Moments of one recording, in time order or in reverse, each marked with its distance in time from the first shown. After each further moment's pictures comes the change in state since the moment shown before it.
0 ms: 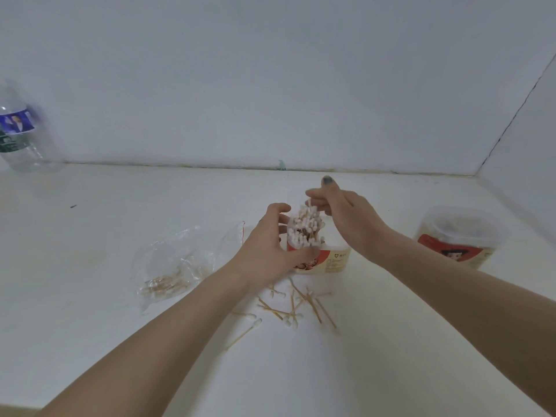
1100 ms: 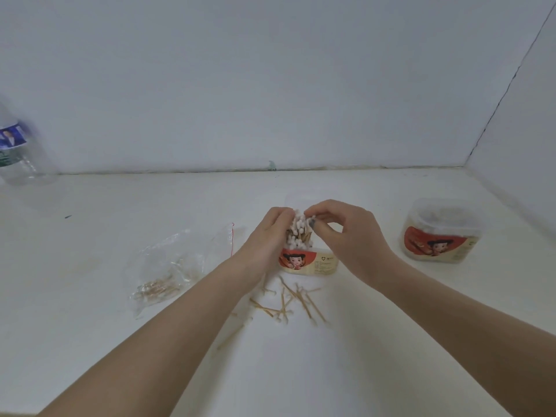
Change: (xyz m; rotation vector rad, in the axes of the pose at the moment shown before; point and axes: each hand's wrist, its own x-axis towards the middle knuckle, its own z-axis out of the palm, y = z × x) left_hand 0.011 0.021 0.018 -0.256 0.017 -0.258; right_hand -0.036 0.025 -0.003 -0.074 0.181 -0.238
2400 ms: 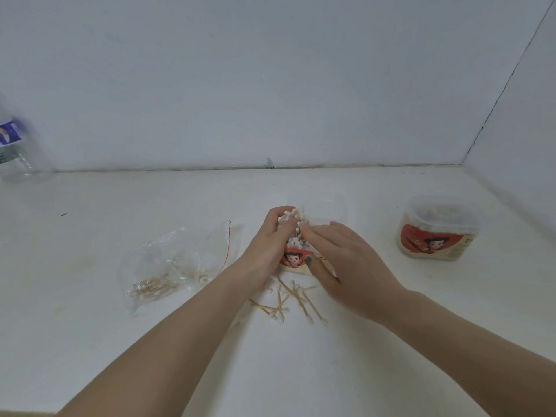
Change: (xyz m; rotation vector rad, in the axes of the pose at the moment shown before) left_hand 0.005 -0.022 0.010 -0.200 -0.026 0.085; right_hand -0.035 0.029 0.005 -0.565 -0.185 -0.372
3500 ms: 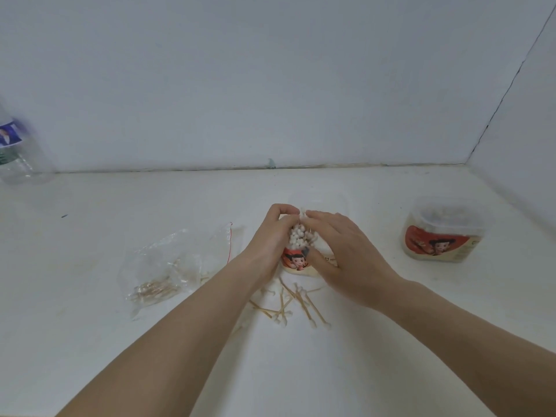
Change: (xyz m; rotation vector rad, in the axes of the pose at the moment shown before) left_hand 0.018 0.008 0.004 -0.104 0.039 -0.075; right_hand 0.018 0.002 -0.001 0.159 0.004 0.154
